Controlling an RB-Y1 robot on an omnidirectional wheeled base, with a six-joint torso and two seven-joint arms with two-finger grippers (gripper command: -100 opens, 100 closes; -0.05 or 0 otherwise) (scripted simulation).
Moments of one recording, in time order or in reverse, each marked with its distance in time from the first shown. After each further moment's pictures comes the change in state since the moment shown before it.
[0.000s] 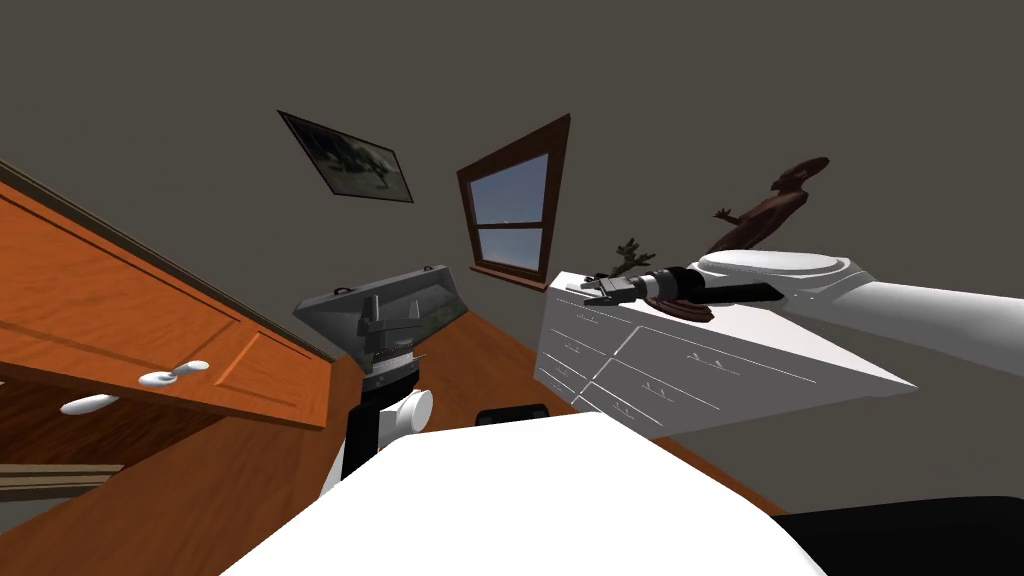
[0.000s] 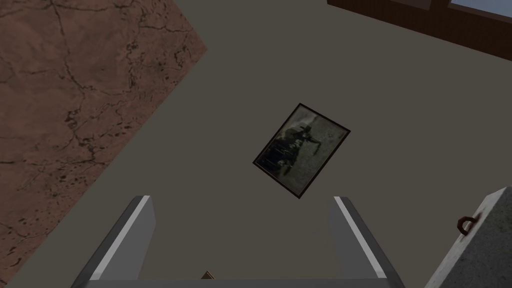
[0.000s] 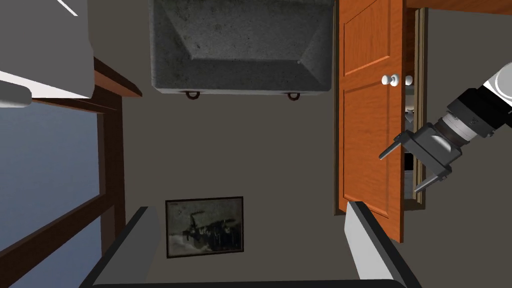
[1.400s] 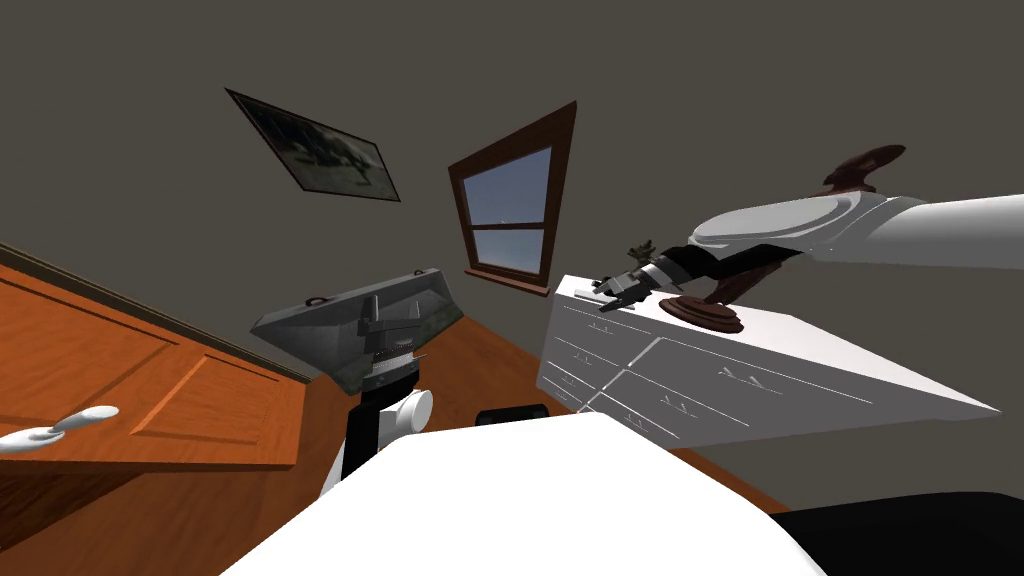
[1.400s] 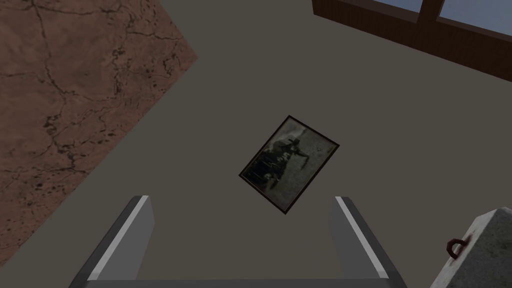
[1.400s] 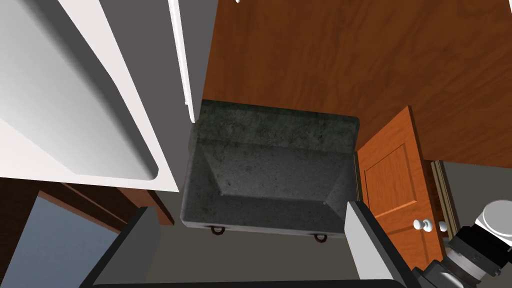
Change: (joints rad) left arm 0.000 0.000 0.000 0.000 0.000 0.000 0.000; right arm 0.030 -0.378 0.057 0.087 0.137 -0.085 -0.100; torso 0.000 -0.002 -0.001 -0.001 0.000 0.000
